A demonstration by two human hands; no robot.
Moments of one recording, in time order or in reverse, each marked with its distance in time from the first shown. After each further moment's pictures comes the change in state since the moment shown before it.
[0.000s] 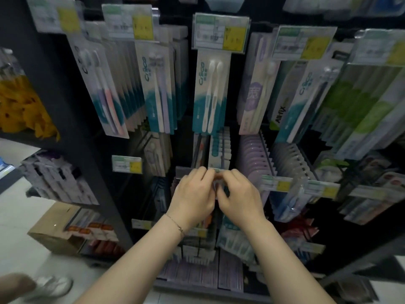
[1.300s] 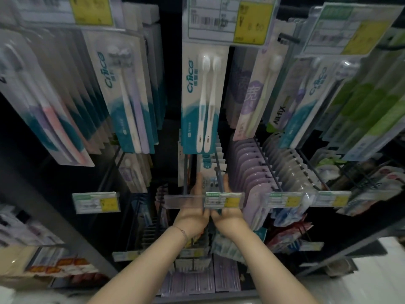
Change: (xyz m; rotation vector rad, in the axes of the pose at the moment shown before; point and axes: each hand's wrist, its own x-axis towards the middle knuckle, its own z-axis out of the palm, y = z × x) left_hand 0.022 -0.072 0.118 -0.388 -0.621 -0.489; right_hand 0.015 0.070 0.118 0.198 -0.491 0.764
